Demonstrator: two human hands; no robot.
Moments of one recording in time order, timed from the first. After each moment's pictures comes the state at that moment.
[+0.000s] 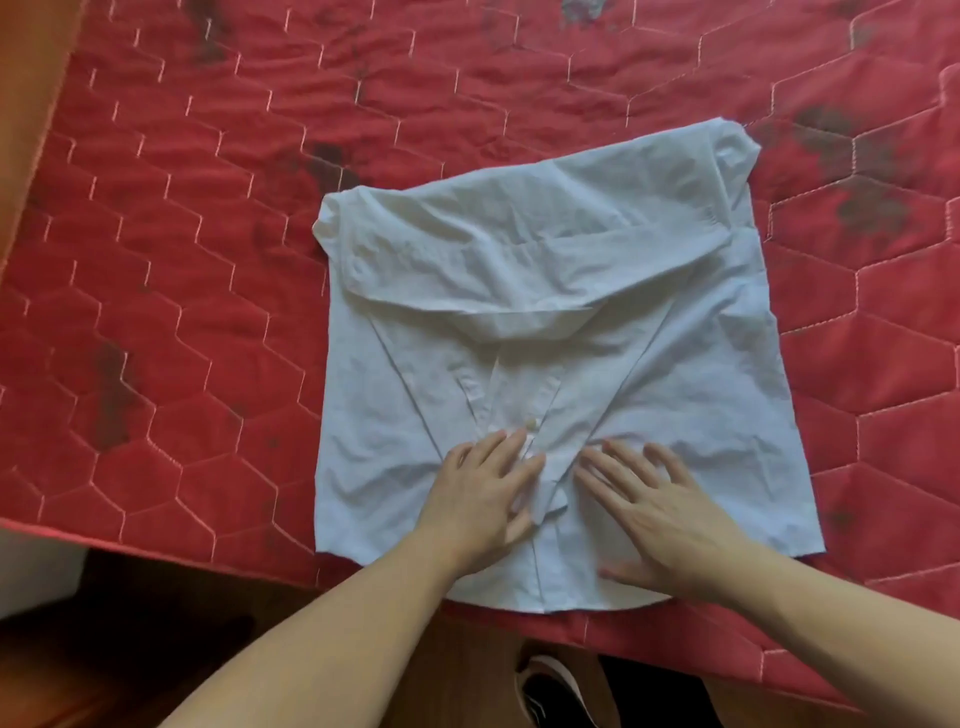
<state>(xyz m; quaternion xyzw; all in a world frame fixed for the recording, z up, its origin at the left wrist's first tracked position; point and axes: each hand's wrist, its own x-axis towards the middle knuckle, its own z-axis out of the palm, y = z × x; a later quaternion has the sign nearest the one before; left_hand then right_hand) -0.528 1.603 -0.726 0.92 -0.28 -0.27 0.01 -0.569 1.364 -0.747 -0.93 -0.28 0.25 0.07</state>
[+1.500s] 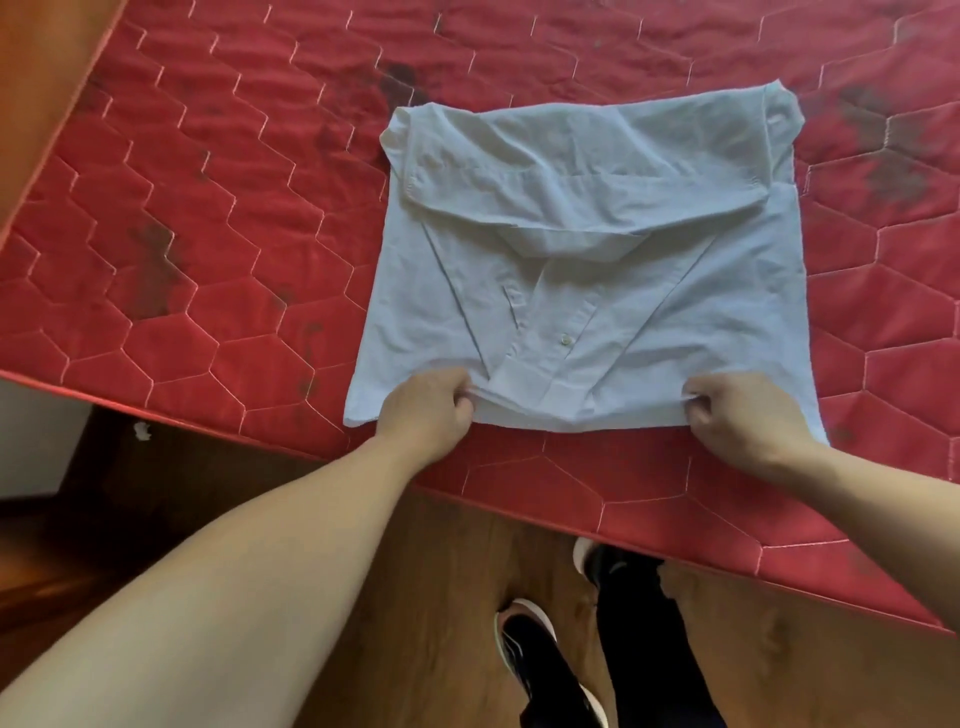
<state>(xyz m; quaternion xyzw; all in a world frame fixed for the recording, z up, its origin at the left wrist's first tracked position) -0.563 1.673 -0.696 0.96 -0.01 -0.22 0.16 -0.578 1.355 -0.715 -0.97 0.02 0.17 0.15</state>
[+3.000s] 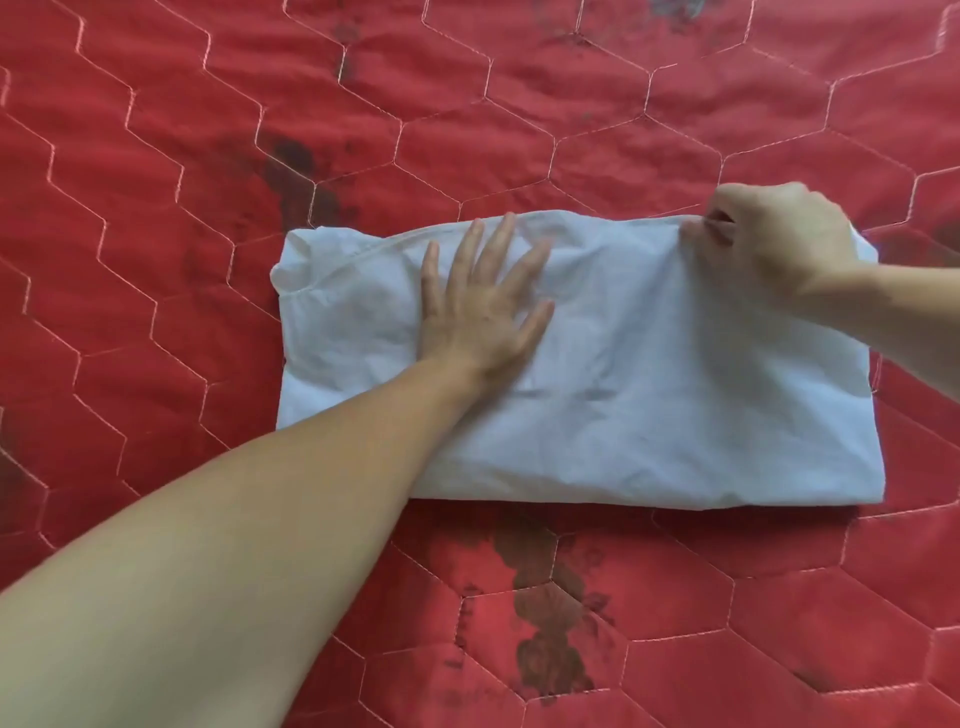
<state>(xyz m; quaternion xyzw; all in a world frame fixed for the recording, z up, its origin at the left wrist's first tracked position) -0.240 1.573 -0.752 0.98 -0.13 -0.14 0.11 -0.203 1.313 -0.729 -0.99 0.01 0.11 0.12</state>
